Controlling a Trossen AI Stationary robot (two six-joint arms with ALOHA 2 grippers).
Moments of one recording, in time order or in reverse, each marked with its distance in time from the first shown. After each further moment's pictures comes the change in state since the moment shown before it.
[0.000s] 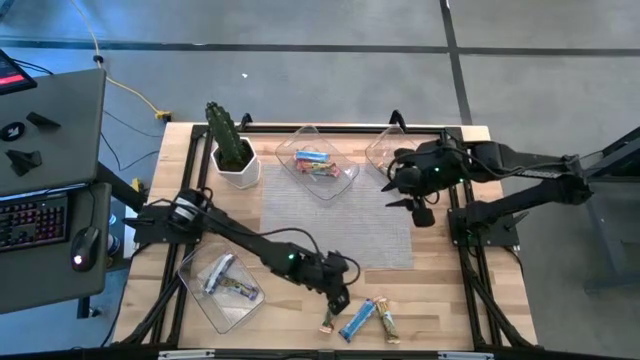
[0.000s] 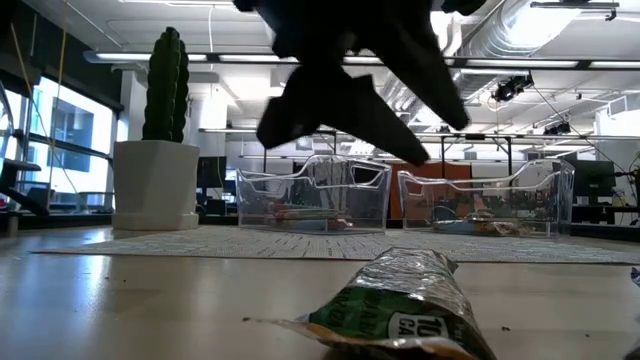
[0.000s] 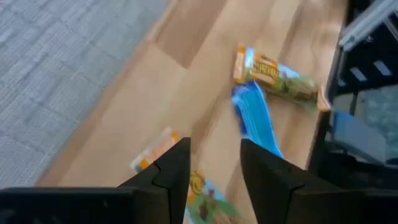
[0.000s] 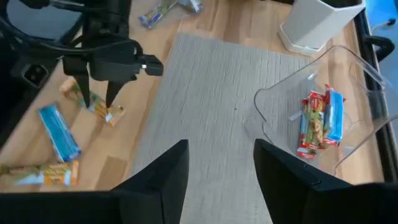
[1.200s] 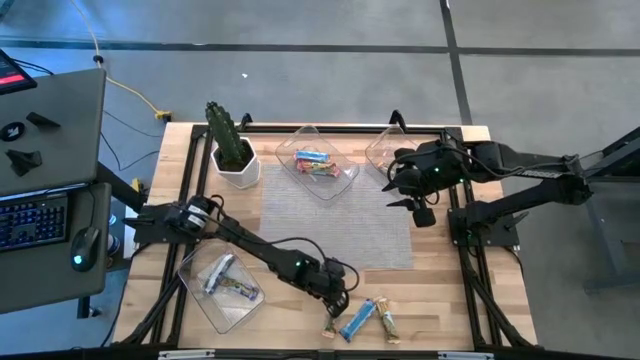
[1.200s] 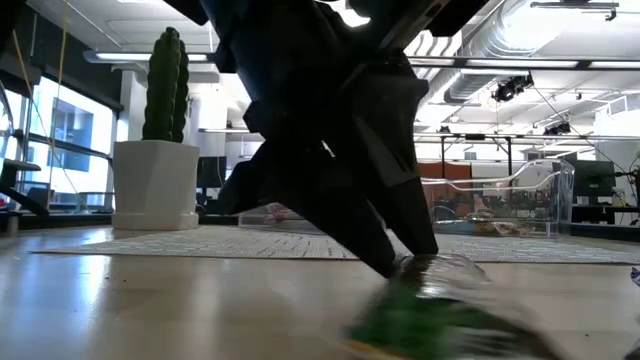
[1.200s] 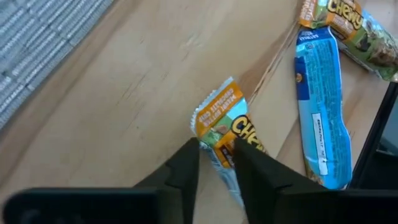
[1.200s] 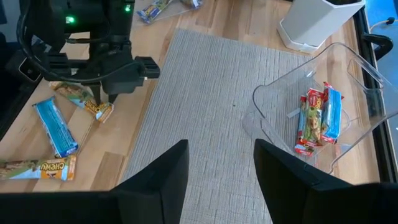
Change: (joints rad) left arm -0.008 0.115 -0.002 -0.042 0.079 -0.121; right arm 0.000 -0.001 0.000 -0.014 0.007 -0.014
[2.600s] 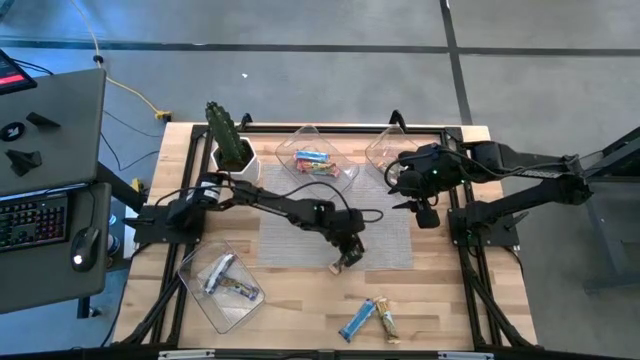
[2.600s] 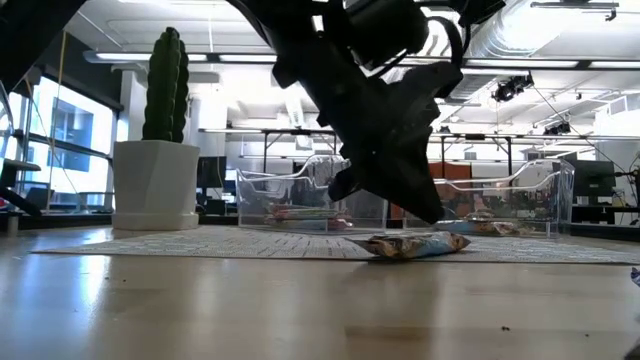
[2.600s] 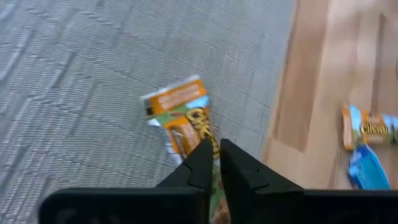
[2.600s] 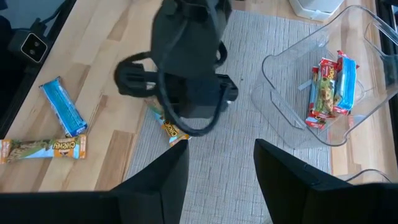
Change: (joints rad) left arm 0.326 0.002 0.064 0.043 0.196 0.539; right arm 0.000 0.000 0.000 -0.096 0.000 0.038
